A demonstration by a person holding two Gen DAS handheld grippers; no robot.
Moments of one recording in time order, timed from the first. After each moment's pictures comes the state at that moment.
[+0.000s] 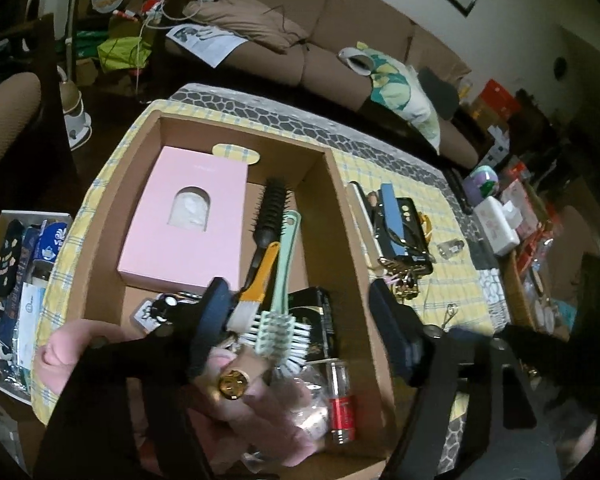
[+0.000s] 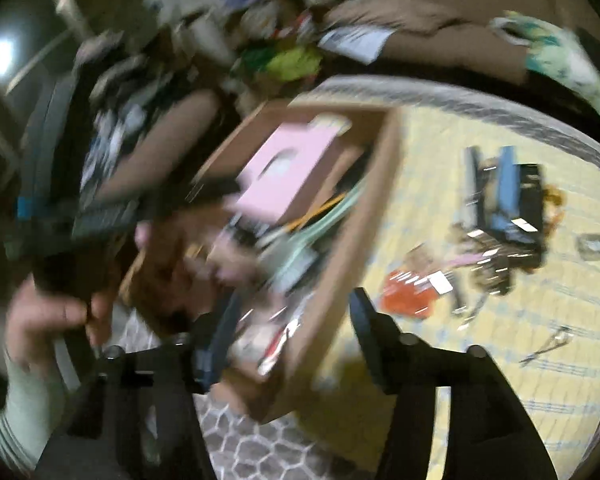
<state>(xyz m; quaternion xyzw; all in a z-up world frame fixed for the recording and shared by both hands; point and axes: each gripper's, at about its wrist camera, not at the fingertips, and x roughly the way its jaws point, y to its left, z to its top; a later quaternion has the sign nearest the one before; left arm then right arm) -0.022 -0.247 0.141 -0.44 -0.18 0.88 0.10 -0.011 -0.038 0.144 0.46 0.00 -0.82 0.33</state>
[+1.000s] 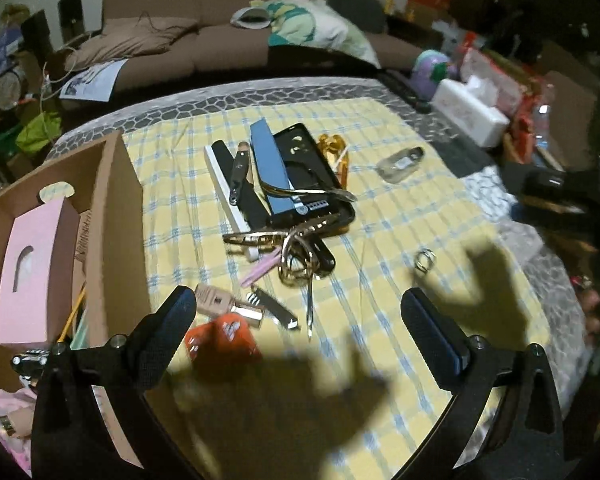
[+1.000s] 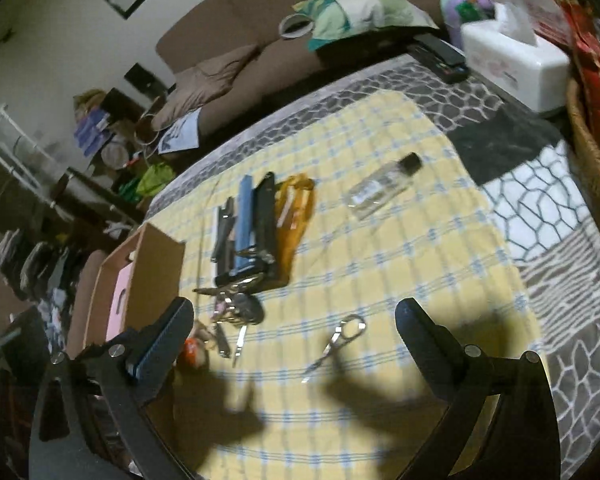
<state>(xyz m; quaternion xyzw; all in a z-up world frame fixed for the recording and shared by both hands) -0.058 -0.012 0.096 -0.46 0.03 0.87 0.16 -0.074 0.228 0.111 0.45 -0.23 -0.86 0.13</state>
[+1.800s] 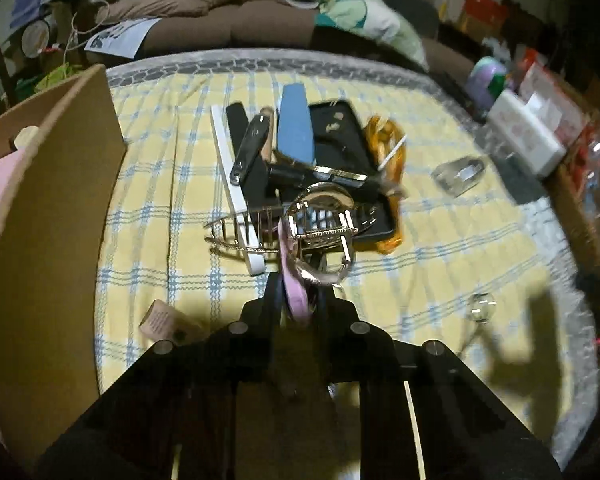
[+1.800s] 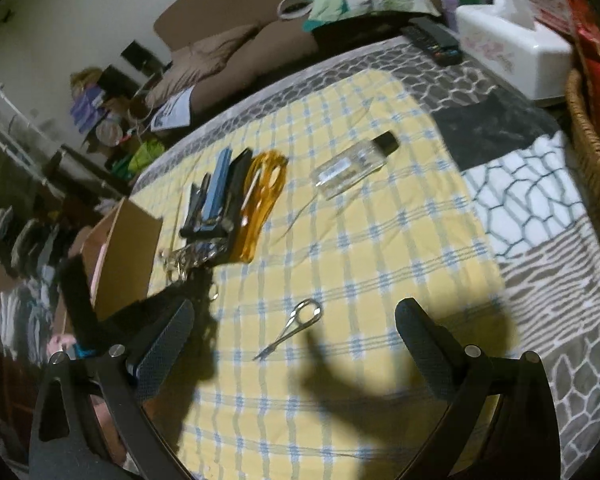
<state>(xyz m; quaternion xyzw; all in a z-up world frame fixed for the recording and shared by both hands) -0.099 -0.015 0.040 -0.48 -0.04 0.87 0.11 -0.077 0.240 0.087 0.48 -0.19 -0.84 0.15</state>
